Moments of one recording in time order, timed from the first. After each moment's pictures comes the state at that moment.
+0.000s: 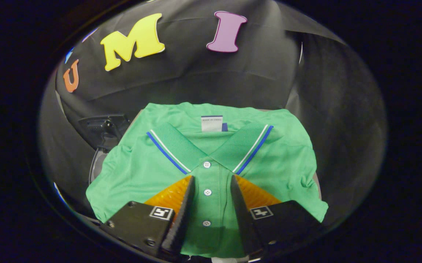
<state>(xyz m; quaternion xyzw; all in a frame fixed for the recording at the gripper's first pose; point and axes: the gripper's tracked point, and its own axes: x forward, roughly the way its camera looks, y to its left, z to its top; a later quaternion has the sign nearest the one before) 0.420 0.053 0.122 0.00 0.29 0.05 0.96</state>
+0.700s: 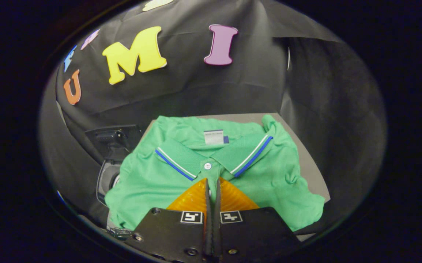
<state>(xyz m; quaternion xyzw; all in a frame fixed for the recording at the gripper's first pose) 0.365 0.085 0.148 0.04 0.21 0.05 0.98</state>
